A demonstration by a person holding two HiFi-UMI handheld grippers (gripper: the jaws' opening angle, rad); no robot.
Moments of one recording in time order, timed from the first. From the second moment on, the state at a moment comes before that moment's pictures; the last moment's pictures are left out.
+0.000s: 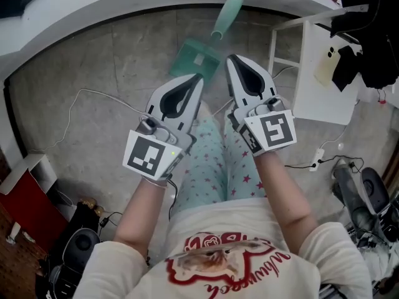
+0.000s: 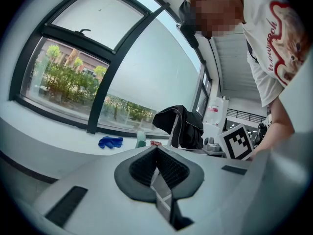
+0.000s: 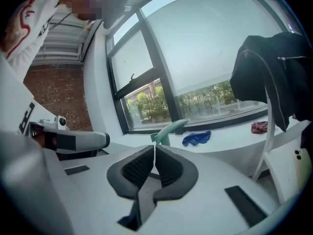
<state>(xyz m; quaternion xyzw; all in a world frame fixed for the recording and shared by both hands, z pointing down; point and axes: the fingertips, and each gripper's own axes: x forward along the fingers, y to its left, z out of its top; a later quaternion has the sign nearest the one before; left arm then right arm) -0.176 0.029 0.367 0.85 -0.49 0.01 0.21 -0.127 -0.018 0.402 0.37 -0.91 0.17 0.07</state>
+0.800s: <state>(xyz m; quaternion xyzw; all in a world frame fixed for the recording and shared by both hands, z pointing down) -0.043 0.114 0.331 0.84 -0.50 -0.01 0.18 0.029 0.085 0.356 0.39 -0.90 0.19 0.02</state>
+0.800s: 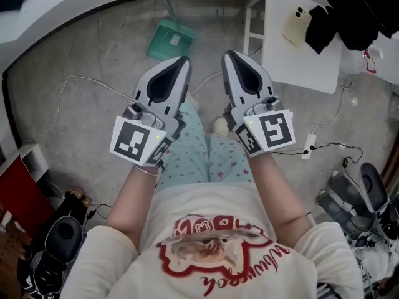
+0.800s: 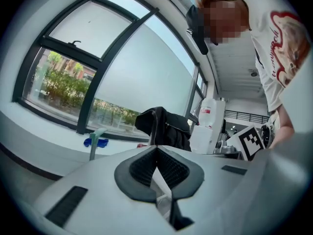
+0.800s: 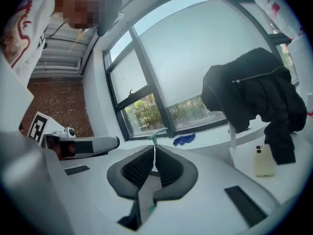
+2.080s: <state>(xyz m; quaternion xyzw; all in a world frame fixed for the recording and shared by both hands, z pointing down) -0.028 0.490 0.173 0.86 -0.49 -0.02 0.12 0.036 0.444 0.209 0.37 -0.91 0.18 -0.01</state>
